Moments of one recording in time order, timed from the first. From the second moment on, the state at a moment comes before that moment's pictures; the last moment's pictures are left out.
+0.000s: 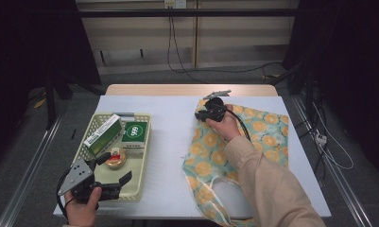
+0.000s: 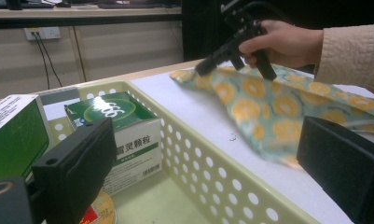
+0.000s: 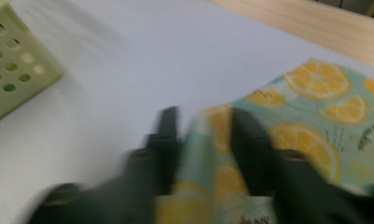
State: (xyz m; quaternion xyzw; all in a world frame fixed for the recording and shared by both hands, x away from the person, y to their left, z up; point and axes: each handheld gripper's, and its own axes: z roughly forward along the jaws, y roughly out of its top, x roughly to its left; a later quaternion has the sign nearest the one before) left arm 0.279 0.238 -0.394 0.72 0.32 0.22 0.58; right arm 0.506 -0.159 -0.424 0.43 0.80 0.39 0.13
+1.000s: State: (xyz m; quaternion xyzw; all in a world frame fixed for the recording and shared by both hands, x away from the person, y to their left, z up) left arm 0.281 0.230 -0.396 0.73 0.31 0.22 0.57; right arm 0.296 -0.226 -0.440 0.26 0.87 0.41 0.06
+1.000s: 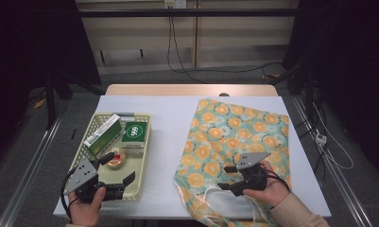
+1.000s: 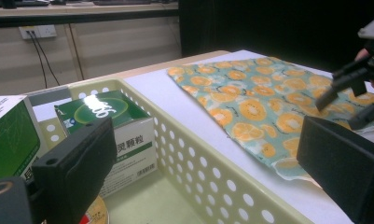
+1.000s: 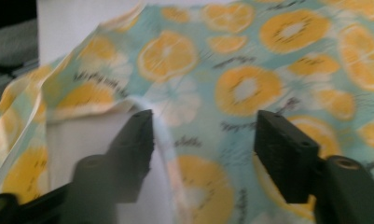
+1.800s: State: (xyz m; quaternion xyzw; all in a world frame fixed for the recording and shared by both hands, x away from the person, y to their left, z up) left arm 0.279 0.230 -0.393 0.73 0.31 0.22 0.57; right arm 0.339 -0.194 -0.447 0.30 0.86 0.41 0.05
